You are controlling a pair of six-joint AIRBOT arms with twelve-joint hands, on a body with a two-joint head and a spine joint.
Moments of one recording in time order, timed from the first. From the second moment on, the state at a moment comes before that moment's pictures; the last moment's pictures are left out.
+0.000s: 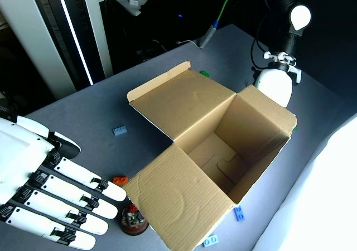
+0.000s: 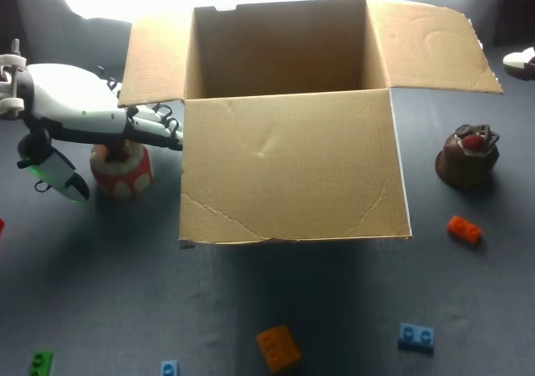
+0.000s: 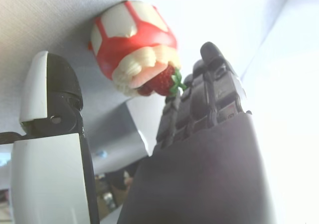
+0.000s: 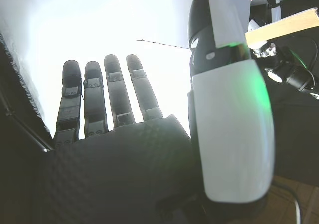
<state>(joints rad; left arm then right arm) 0.39 -1.26 1.91 1.69 -0.77 -0.45 -0.35 -0.58 0.85 0.18 0.33 -1.03</state>
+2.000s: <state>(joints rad) 0.34 -1.14 1.89 1.76 -0.86 -0.47 -0.35 -0.58 0.85 0.18 0.32 -1.05</state>
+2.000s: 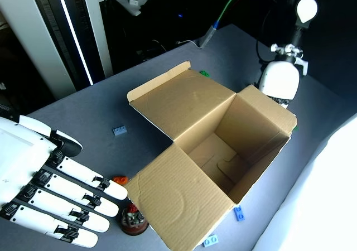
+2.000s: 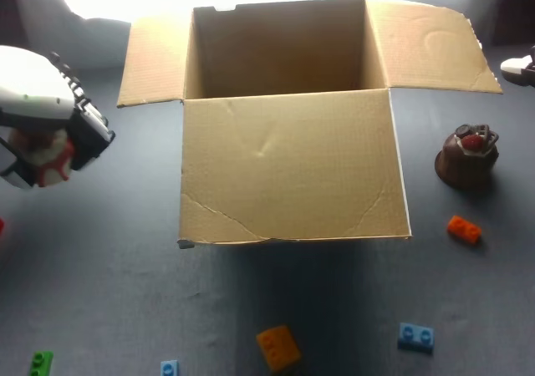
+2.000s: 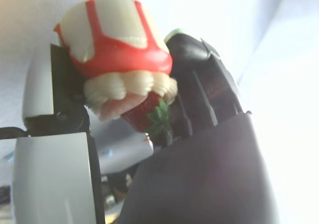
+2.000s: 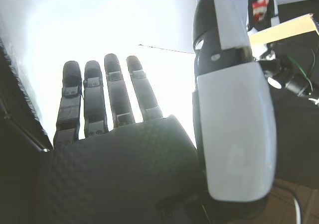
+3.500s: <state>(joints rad) -0.20 -1.07 1.80 2.13 -0.97 -0.55 -0.35 -0.58 0.85 0.18 0.32 -1.05</state>
